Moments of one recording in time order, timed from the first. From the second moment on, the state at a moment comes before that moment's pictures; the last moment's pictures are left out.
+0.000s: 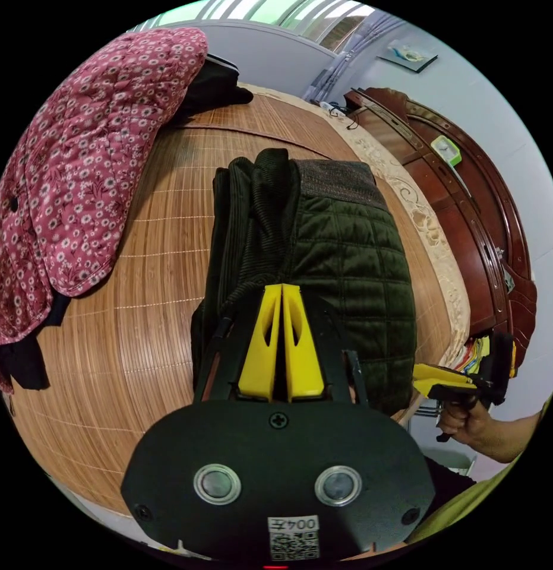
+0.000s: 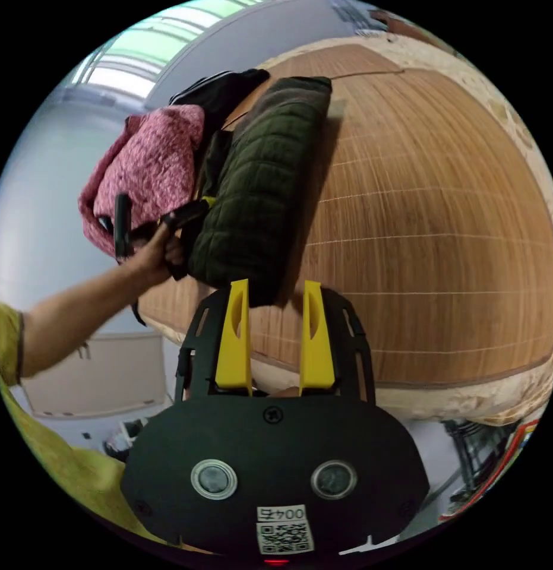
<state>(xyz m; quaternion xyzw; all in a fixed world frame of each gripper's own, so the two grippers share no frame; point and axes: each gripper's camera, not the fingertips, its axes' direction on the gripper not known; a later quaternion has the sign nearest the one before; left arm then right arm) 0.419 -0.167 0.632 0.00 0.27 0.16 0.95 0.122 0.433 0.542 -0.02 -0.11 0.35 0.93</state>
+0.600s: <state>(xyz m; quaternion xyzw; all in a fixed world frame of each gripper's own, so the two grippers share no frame) 0.434 -0.209 0.586 0.00 0.28 0.18 0.94 0.016 0.367 0.559 -0.06 0.09 0.17 0.98</state>
